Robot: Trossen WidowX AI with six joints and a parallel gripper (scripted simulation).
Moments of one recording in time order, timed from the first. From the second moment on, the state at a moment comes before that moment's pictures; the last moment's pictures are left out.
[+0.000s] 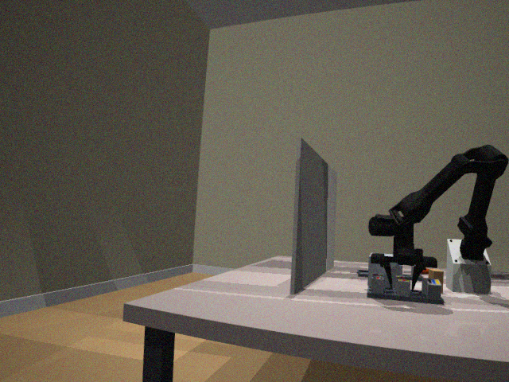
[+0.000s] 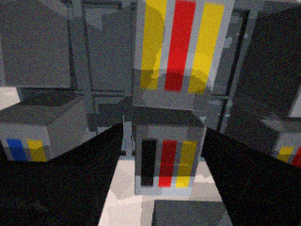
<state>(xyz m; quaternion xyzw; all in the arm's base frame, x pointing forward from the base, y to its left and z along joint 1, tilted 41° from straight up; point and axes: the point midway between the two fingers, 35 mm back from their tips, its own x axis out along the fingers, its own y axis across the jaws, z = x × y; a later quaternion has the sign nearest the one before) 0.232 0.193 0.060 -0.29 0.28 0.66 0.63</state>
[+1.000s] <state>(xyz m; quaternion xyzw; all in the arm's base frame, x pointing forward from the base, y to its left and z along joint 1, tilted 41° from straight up) 0.231 0.176 0.073 -0.29 0.30 0.66 0.63</state>
